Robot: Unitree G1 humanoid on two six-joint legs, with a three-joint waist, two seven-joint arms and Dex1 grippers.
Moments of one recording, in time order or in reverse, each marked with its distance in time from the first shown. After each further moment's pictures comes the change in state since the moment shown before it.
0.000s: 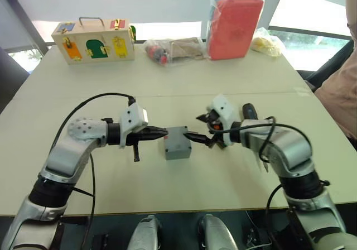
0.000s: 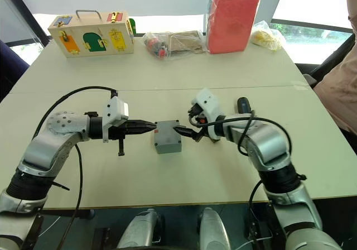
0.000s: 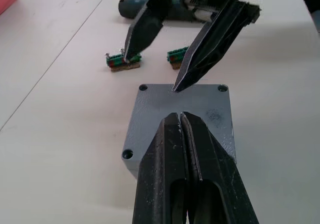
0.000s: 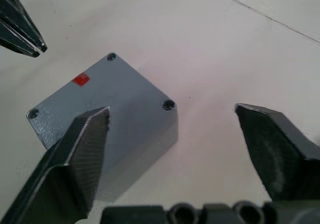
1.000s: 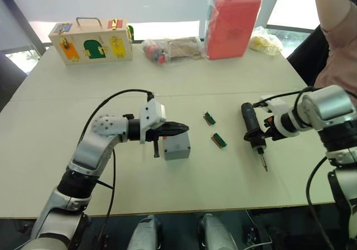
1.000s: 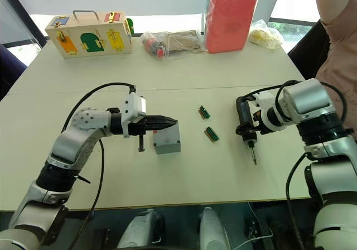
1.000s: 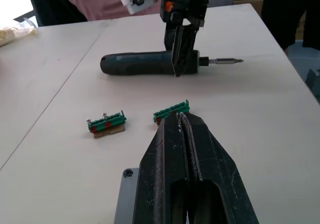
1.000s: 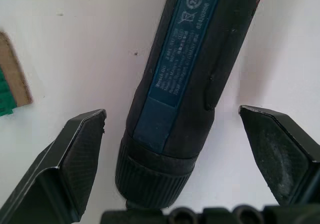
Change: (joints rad) left arm -0.069 -0.172 -0.061 0.074 0.021 -0.090 0.024; right arm -0.413 -0.263 0.266 0.740 -0.051 0.480 0.033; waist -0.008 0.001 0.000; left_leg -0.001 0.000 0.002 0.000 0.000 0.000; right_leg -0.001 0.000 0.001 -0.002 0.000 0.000
